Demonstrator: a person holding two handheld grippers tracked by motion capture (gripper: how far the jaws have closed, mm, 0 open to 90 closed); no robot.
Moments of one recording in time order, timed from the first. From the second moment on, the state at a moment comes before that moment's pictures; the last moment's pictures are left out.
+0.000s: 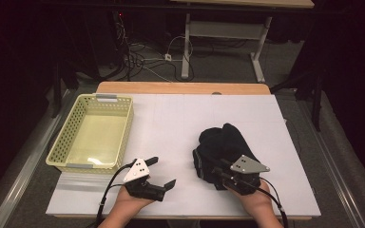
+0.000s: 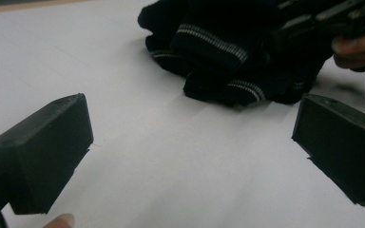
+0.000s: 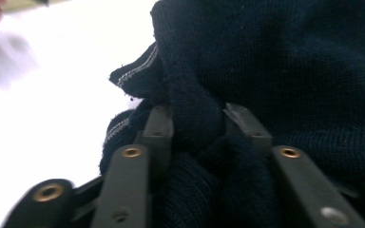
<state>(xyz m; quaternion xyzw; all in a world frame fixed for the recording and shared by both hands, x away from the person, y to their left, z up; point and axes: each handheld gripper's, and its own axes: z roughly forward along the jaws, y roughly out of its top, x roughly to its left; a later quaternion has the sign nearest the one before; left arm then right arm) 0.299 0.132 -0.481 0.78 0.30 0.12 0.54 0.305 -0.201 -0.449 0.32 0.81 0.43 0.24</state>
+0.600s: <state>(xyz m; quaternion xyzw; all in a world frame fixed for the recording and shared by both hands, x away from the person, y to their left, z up) 0.295 0.132 -0.482 0.77 0.28 0.13 0.55 0.292 -0.272 -0.410 0.37 0.73 0.50 0.28</state>
